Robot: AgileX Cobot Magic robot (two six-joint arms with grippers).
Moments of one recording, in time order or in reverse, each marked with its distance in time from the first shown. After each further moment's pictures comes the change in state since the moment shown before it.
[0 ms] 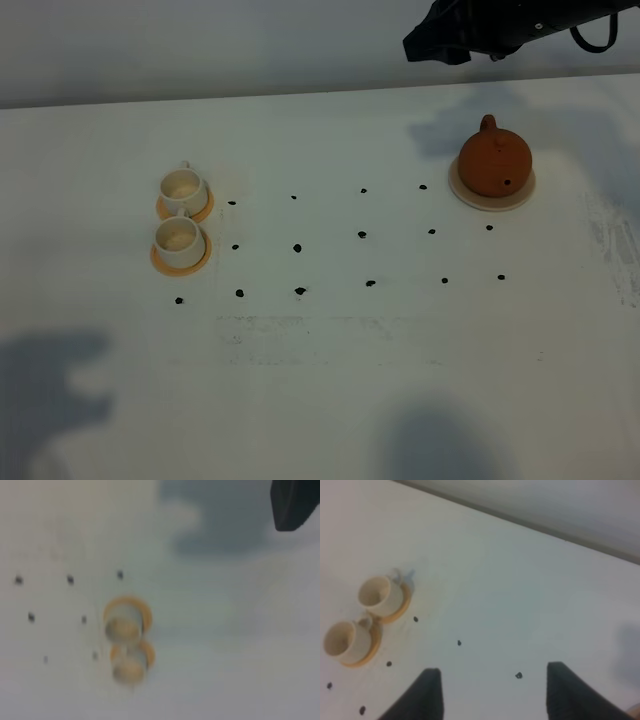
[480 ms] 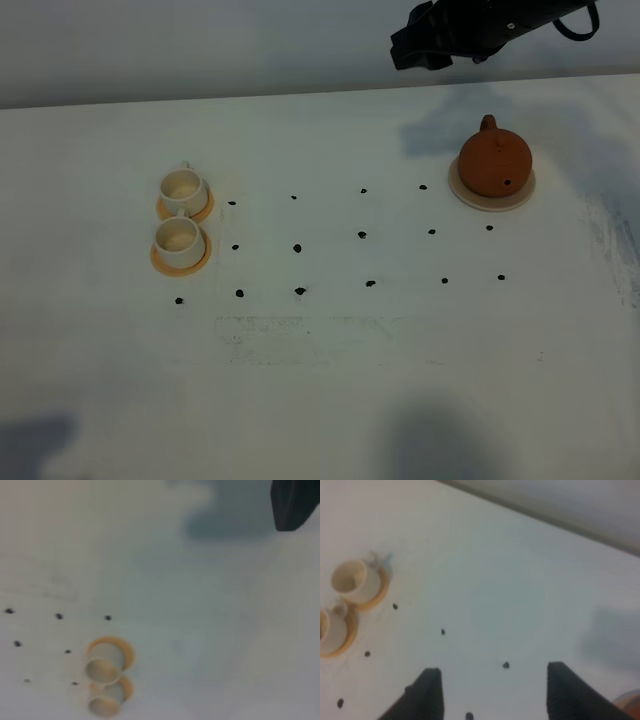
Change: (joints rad) left arm 0.000 -0.354 0.086 0.057 0.239 -0.117; right arm 0.053 0.078 -0.121 -0.190 0.056 0.177
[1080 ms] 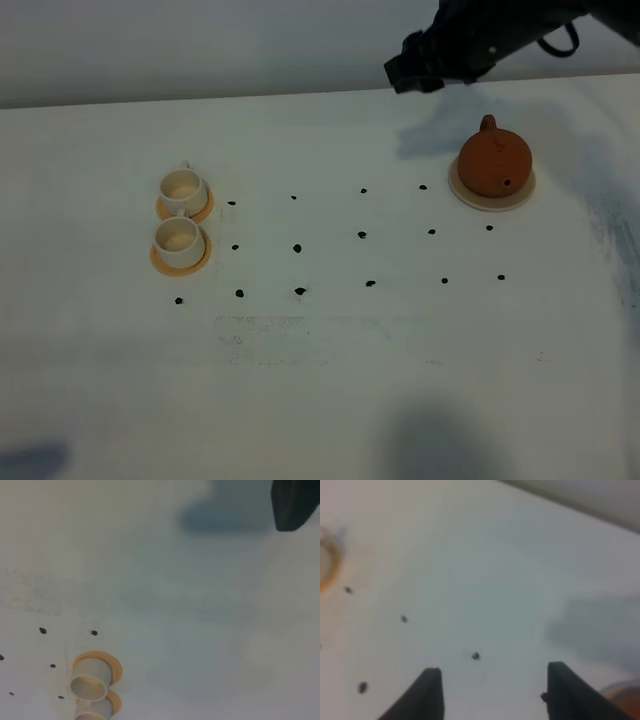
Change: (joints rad) left arm 0.000 -0.119 0.074 0.021 0.037 -0.008; right arm 0.010 0.102 -0.024 -0.100 -0.048 0.043
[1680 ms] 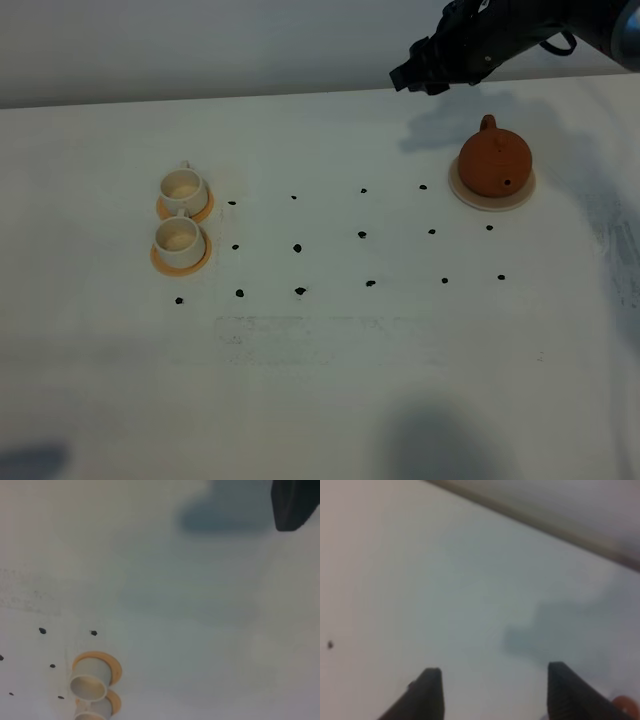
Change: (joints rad) left arm 0.000 0.000 0.000 0.000 0.000 0.000; right arm -0.001 0.070 -0.057 -0.157 -0.089 0.081
